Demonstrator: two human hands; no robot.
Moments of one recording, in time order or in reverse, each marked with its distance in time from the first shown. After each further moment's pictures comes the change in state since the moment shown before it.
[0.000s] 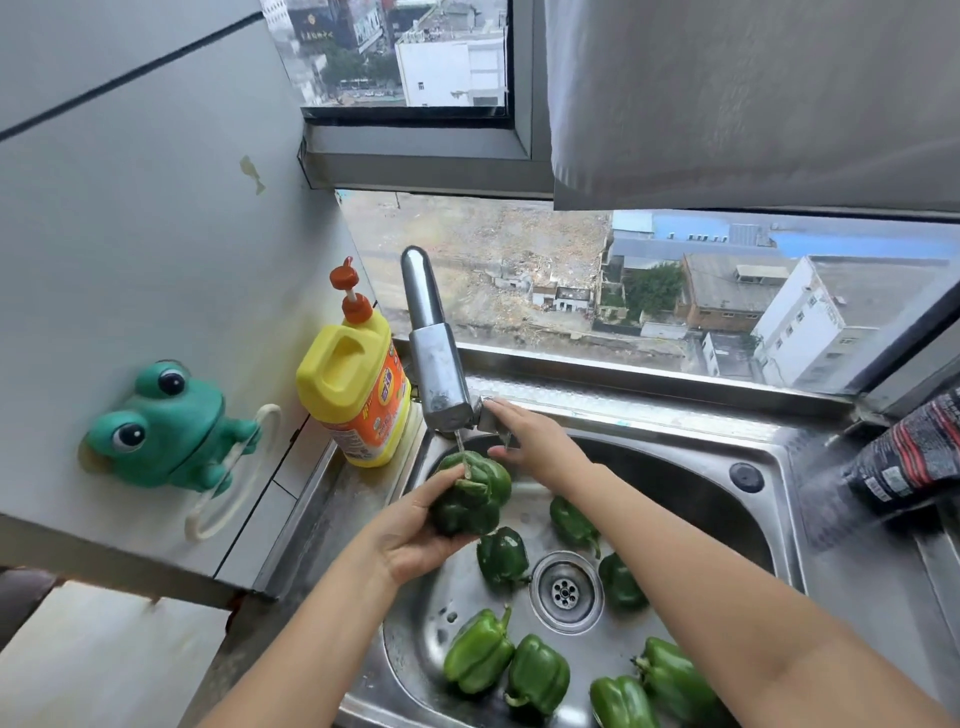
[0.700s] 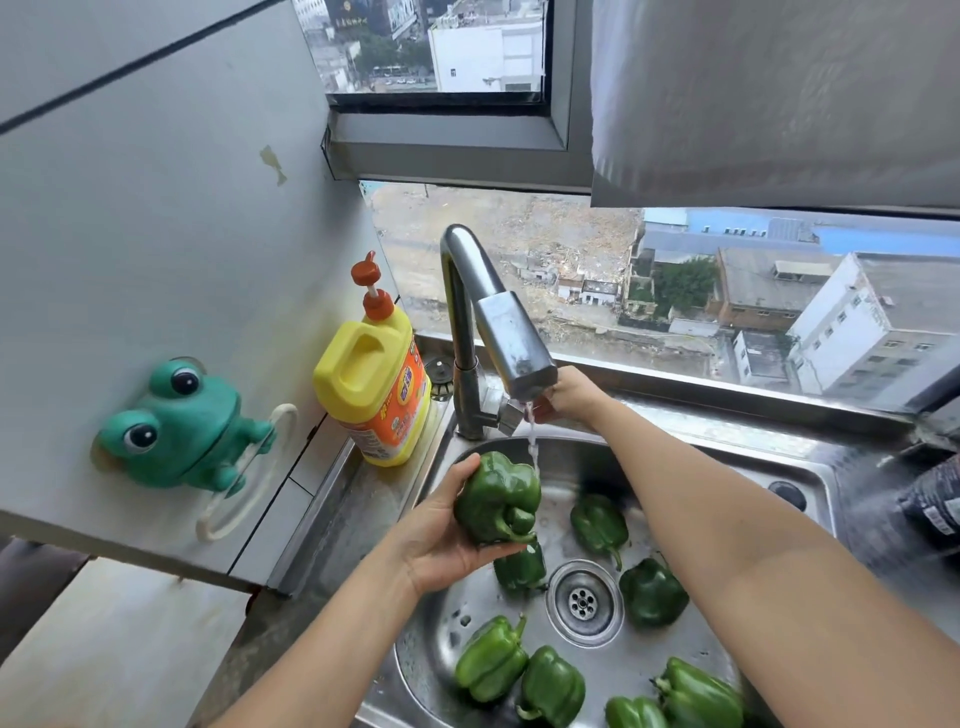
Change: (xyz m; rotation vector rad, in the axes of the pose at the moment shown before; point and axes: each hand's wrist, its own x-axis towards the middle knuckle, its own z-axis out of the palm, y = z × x) left_hand 0.009 0.000 0.001 -0.071 -0.079 -0.054; right_hand 0.069 0.025 -0.026 0.765 -0.104 0.429
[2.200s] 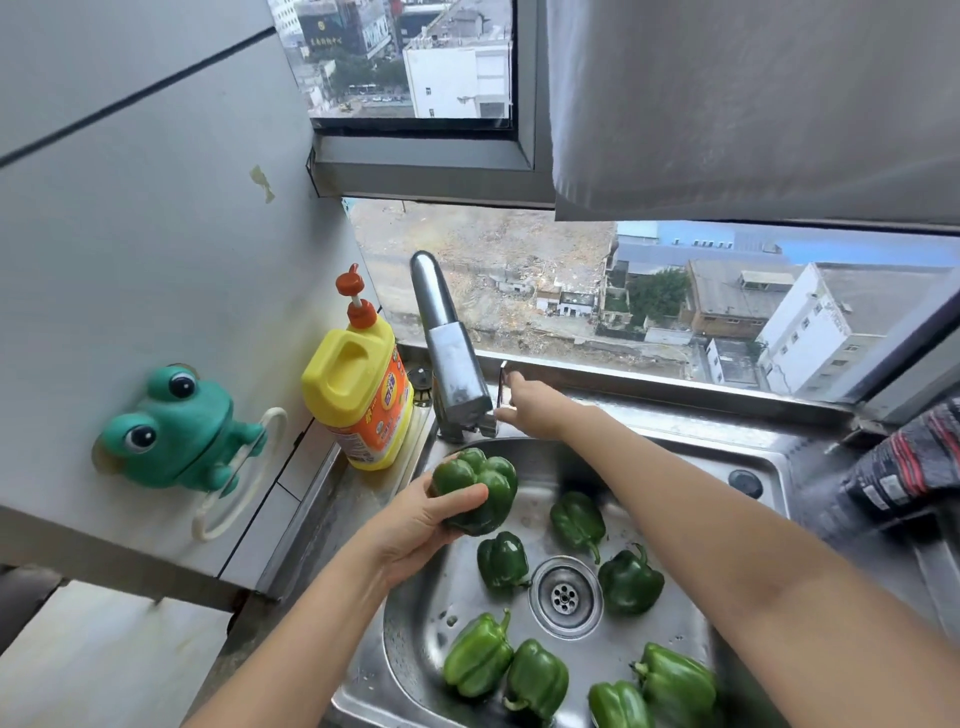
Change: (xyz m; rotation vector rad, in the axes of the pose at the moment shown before) left_hand -0.014 0.004 -0.005 0.486 -0.091 0.333; right_hand -0.030 -0.016 0.013 -0.830 -0.035 -0.122
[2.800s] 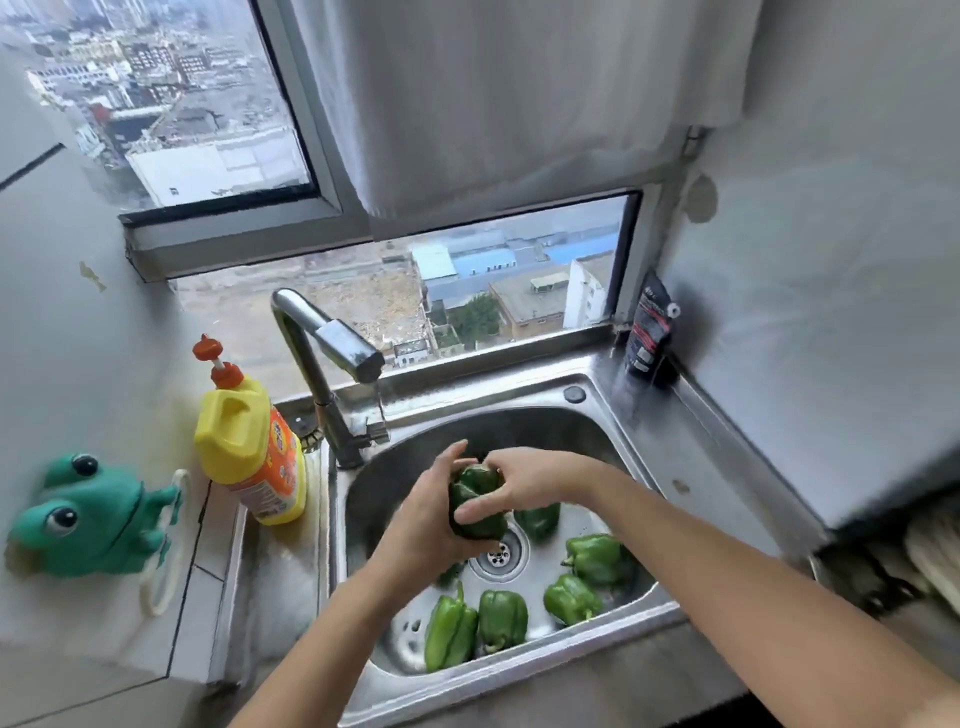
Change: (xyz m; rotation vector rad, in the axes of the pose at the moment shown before) left_hand -0.056 -0.024 0.042 1.266 -0.276 0.551; right_hand -0.239 -0.050 0.026 0.354 -0.015 0.228
